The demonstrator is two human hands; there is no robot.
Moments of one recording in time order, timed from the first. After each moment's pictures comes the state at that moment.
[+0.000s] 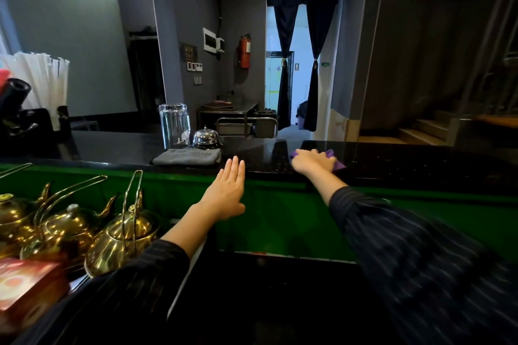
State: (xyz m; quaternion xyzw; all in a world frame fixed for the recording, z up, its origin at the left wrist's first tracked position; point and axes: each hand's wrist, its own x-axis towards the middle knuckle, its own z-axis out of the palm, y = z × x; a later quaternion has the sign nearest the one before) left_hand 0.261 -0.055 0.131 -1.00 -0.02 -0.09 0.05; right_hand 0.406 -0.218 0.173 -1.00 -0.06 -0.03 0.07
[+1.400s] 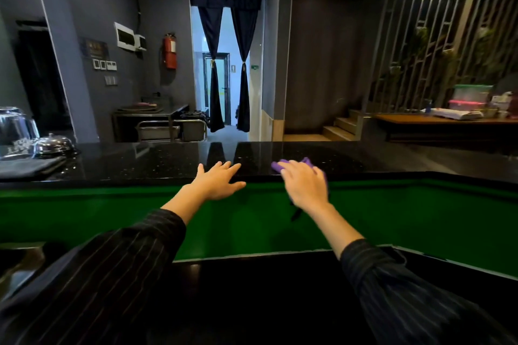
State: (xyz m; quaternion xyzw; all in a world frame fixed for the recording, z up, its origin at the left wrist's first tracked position) left_hand 0.375 -0.345 0.160 -1.00 0.05 -0.04 -0.04; right_hand 0.413 -0.561 0.128 -0.94 -0.13 -0.27 0.15
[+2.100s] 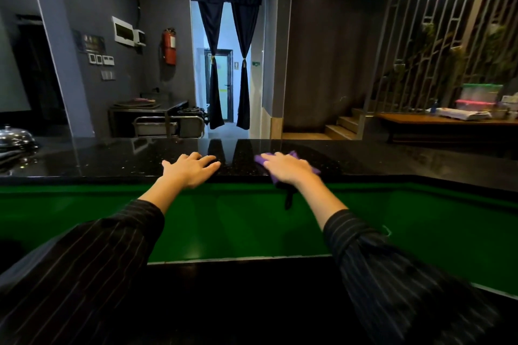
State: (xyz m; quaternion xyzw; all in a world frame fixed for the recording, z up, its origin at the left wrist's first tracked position) left_hand 0.413 -0.379 0.164 -1.00 -0.06 -0.06 -0.03; right_hand 0.466 -0.611 0.174 -0.98 -0.14 -0.01 0.14
